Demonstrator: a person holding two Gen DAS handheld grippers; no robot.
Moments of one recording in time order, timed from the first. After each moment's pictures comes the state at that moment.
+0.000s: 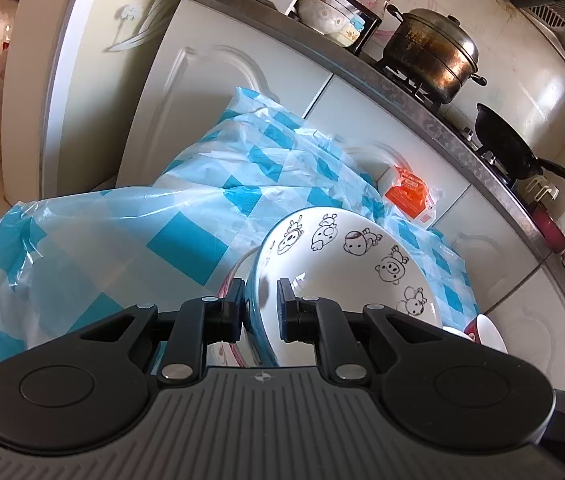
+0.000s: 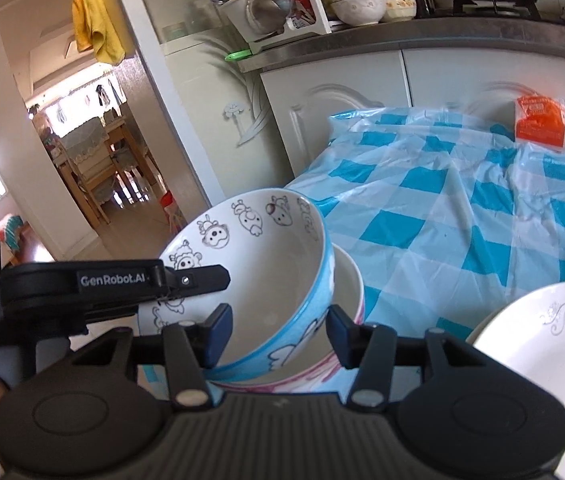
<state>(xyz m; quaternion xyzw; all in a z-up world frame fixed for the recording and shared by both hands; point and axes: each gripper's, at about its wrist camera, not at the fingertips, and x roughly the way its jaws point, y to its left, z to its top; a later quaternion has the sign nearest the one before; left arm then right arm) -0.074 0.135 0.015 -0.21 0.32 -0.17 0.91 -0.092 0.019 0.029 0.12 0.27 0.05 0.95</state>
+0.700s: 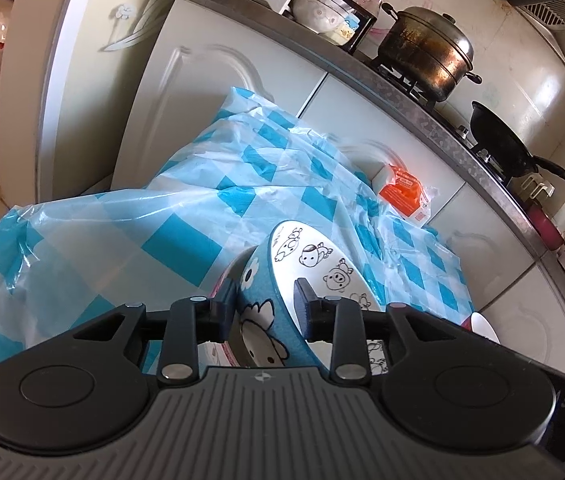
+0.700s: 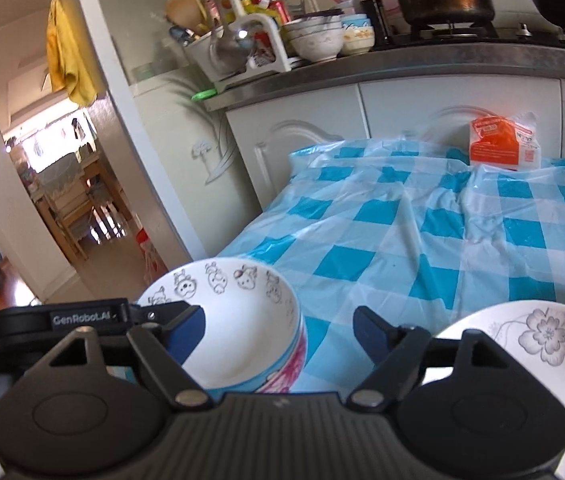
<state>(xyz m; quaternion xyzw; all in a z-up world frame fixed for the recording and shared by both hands) -0.076 0.130 0.020 -0.20 0.32 -0.17 0.91 -0.109 -0.012 0.043 0.14 0.22 0.00 0.96</state>
